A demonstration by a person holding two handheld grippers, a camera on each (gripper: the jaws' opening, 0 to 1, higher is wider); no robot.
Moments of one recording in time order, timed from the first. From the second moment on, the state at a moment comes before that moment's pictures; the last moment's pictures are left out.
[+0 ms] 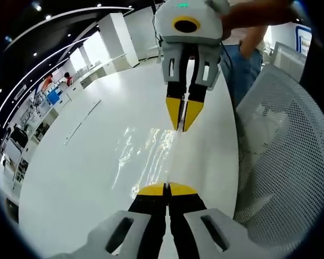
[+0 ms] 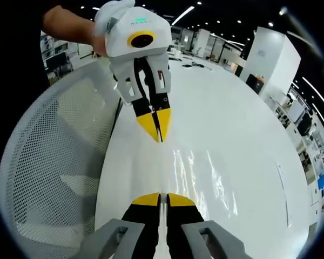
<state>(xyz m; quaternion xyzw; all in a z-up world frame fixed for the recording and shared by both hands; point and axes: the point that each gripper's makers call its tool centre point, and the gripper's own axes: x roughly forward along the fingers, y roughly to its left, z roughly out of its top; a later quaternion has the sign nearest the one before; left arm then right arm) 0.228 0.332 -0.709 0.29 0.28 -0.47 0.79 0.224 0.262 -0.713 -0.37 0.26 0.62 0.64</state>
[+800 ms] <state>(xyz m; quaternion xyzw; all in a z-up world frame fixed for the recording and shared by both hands) 0.229 0.333 -0.709 0.29 0.28 -0.47 0.79 0.225 0.239 -0.717 -0.37 0.28 0.61 0.64</state>
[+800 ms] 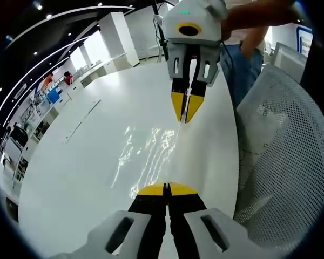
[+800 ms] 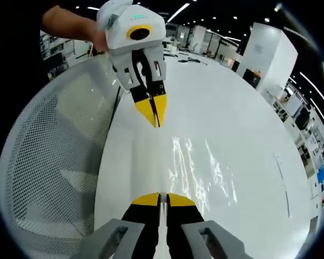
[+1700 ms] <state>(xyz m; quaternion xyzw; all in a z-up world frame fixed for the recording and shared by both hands) 0.228 0.331 -0.707 0.29 0.28 -0.47 0.79 0.229 0.219 -0.724 -0.38 0.30 0.59 0.65</state>
